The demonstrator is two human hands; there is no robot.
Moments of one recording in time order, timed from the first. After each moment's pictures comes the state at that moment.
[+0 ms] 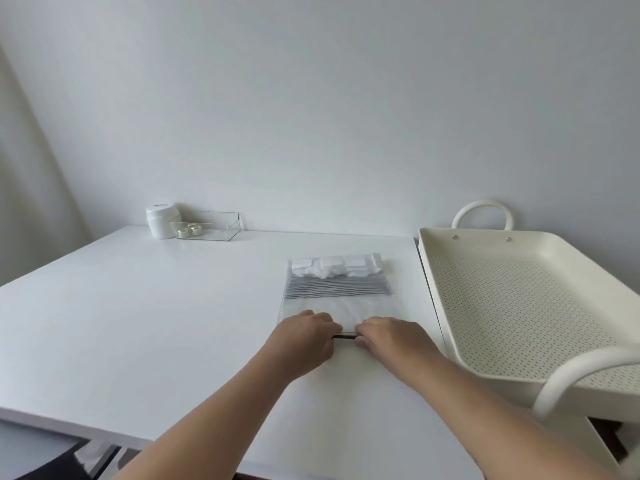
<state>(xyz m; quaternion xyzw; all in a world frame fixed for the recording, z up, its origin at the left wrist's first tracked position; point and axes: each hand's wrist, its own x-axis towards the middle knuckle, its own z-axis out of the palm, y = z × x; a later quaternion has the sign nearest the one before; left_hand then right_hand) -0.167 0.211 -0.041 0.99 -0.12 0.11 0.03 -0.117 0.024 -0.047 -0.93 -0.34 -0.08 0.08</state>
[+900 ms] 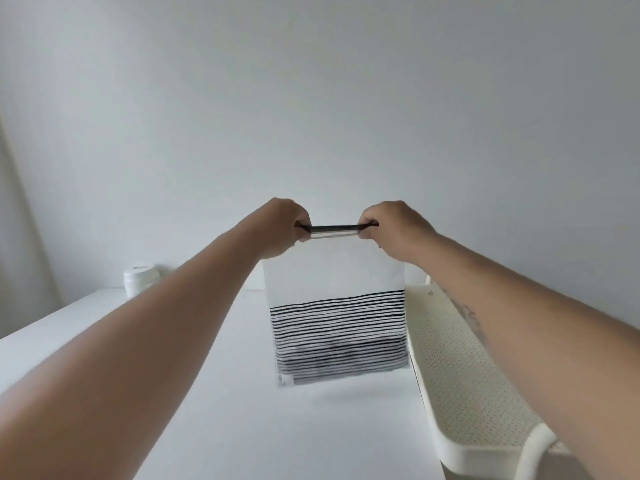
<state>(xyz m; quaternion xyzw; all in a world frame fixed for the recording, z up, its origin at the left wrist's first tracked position) -0.106 0.218 0.215 0.97 -0.07 0.19 0.13 -0.048 0.004 0.197 -0.92 -0.26 -0.18 0.24</state>
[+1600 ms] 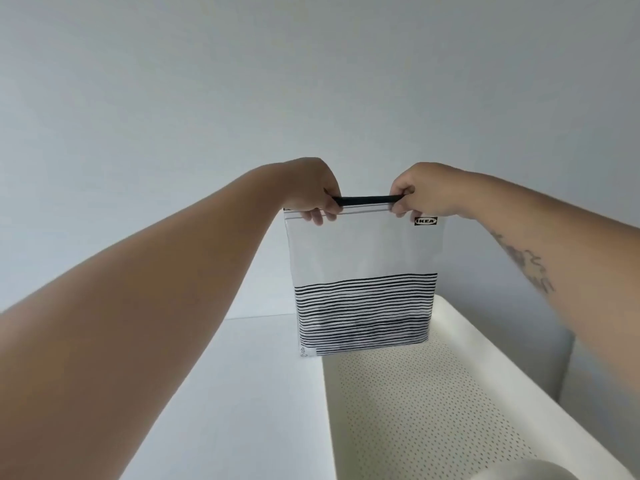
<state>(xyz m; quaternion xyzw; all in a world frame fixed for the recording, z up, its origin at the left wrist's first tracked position) 0.016 0.046 0.281 0.96 -0.21 0.07 0.18 0.010 -0.173 0.264 -0.96 -0.16 -0.11 0.21</state>
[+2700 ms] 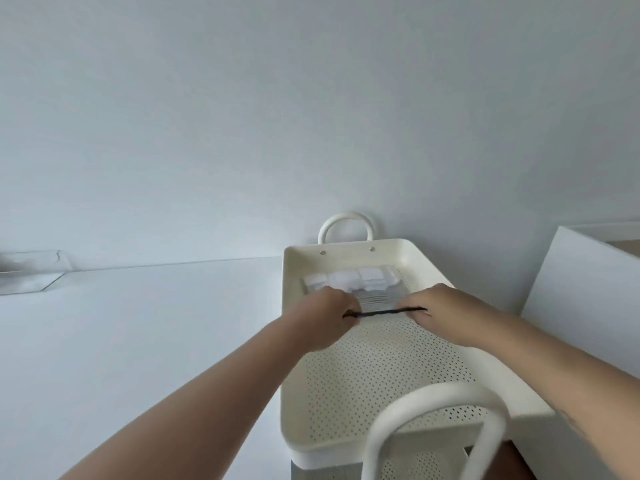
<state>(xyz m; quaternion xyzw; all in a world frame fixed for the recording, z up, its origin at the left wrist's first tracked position) -0.032 -0.034 0.031 0.96 -0.25 -0.01 0.15 -0.025 -0.272 0.022 -0.98 -0.17 -0.01 0.10</state>
